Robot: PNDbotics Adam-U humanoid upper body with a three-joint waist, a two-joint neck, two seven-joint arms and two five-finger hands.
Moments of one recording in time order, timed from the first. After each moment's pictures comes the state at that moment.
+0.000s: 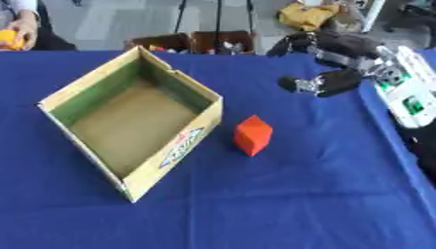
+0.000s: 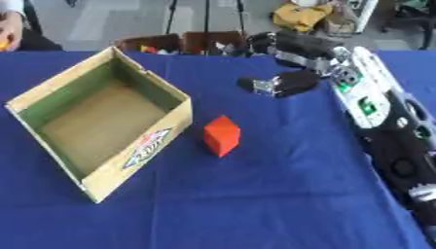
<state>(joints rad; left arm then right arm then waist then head) -0.22 0.38 0.31 -1.98 0.43 -0.69 0.01 -0.88 -0.64 0.11 -1.34 0.64 -0.53 0.51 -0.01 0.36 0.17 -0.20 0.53</state>
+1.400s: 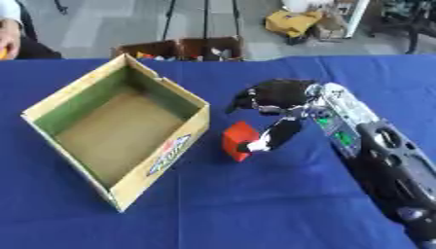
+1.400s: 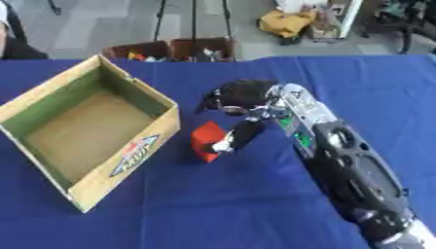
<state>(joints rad) -0.22 0.38 0.31 -1.98 0.43 -0.69 0.01 -0.86 -0.51 0.20 -1.28 1.02 -0.61 0.54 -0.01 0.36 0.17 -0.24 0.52</state>
